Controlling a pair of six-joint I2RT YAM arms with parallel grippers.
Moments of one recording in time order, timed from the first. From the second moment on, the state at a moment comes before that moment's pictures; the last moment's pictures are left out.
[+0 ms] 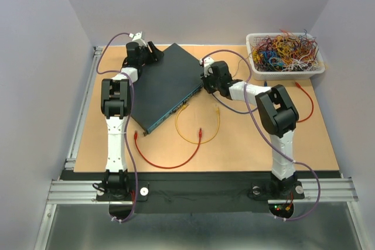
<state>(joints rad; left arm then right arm) -0.05 2.57 1.97 0.34 0.42 -0.48 0.48 2.11 1.41 0.11 -0.06 -0.10</state>
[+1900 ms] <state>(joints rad) -0.06 2.72 2.29 0.10 0.56 -0.39 0.46 2.13 1.53 0.02 -0.07 -0.32</state>
